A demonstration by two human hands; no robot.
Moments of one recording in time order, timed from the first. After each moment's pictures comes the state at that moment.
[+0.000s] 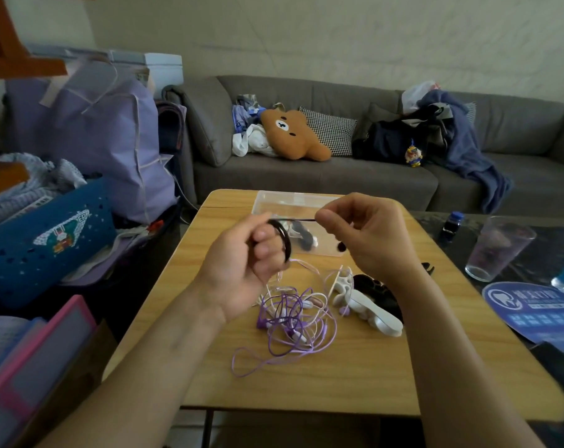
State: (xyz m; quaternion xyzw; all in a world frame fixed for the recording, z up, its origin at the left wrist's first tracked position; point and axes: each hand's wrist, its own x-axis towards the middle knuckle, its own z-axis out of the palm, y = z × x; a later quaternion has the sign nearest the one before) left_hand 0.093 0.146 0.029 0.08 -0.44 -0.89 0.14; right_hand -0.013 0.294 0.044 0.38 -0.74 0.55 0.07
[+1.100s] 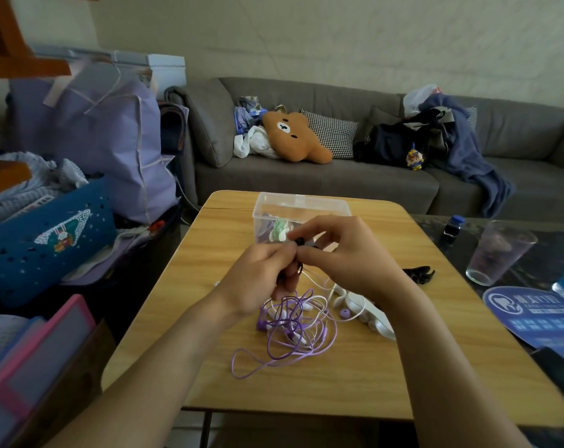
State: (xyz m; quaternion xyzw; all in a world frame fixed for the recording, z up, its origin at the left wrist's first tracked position) left_hand 0.094 0.148 0.008 0.04 -0.76 -0.63 0.14; right_hand 0.006 0.282 0.041 0.41 -0.78 0.48 -0.04
